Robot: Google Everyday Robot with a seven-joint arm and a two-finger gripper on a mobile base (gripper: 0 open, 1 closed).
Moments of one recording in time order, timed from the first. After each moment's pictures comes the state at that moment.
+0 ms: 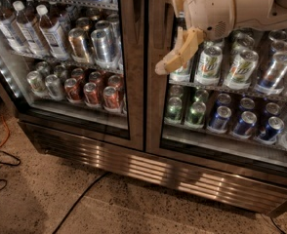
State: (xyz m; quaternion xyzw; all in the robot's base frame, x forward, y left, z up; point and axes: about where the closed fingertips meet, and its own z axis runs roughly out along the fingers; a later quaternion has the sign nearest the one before) arm 0.522 -0.011 1.035 -0.66 0.46 0.32 0.50
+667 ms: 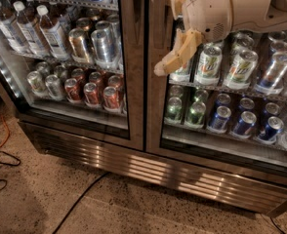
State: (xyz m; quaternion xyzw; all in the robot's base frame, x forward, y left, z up) arm 0.526 -0.011 1.027 -0.65 0.47 0.33 0.49
